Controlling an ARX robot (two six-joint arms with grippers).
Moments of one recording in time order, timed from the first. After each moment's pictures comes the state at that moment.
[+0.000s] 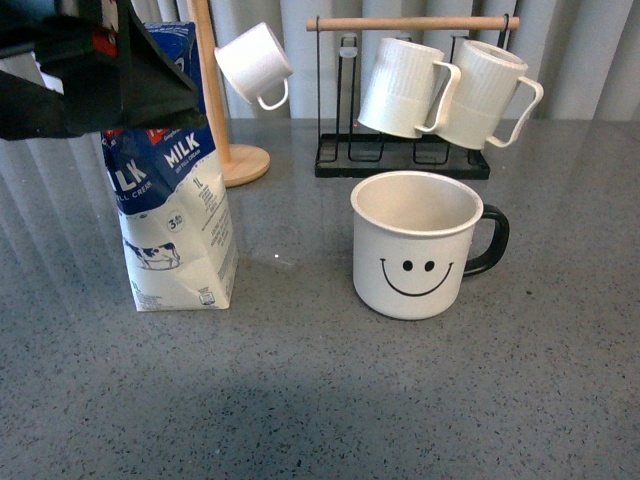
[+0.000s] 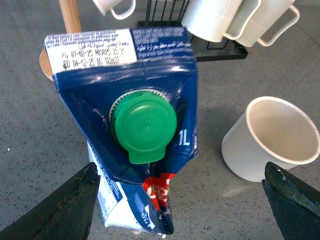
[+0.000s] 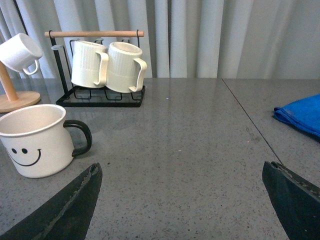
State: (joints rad) left arm -0.23 1.26 0.79 0.04 0.16 -0.09; right arm 0.00 0.00 0.01 -0.01 0.00 0.00
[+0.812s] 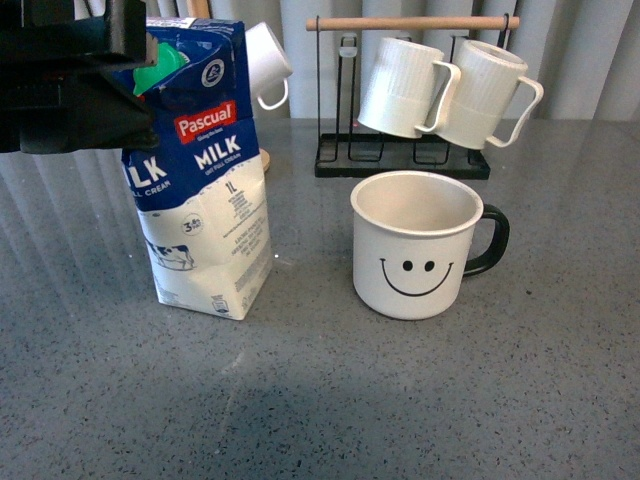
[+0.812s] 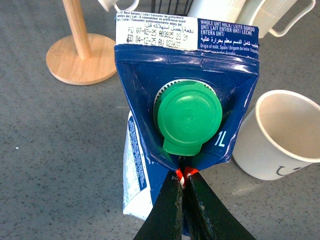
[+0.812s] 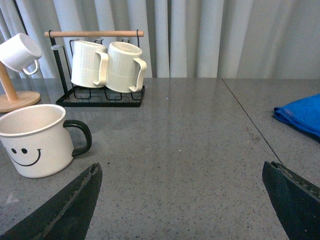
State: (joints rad) left arm -0.29 1.28 0.80 0.04 0.07 -0.07; right arm 0.00 0.00 0.01 0.00 0.00 0.00
